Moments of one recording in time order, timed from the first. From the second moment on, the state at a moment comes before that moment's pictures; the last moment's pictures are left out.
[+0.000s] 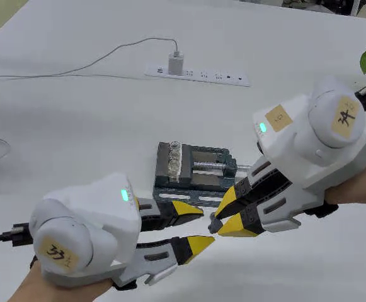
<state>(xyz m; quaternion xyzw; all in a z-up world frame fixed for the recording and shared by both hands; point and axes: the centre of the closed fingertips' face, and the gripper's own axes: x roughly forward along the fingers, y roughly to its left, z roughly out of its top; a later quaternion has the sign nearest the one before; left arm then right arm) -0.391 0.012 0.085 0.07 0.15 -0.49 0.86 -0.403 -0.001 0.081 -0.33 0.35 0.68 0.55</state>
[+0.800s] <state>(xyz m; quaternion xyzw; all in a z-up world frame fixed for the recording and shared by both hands) -0.369 0.096 0.051 0.05 0.21 -0.34 0.92 -0.384 0.000 0.073 -0.34 0.36 0.68 0.54</state>
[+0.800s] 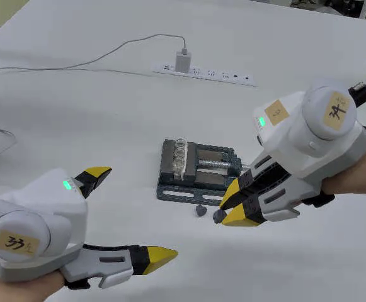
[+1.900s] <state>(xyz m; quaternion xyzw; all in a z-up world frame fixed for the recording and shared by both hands) -0.371 0.101 0.035 0.04 0.22 -0.34 0.91 -0.272 0.027 0.087 -0.46 0.35 0.64 0.51</state>
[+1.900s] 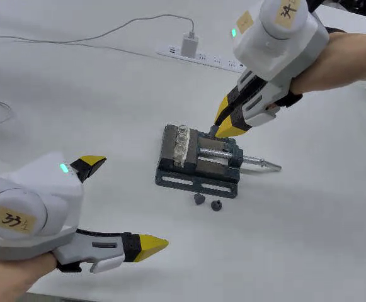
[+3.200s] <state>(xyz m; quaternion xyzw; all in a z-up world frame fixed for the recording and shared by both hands) -0.367 0.106 0.023 0.03 0.24 -0.34 0.91 -0.236 0.060 0.035 -0.53 0.36 0.63 0.43</state>
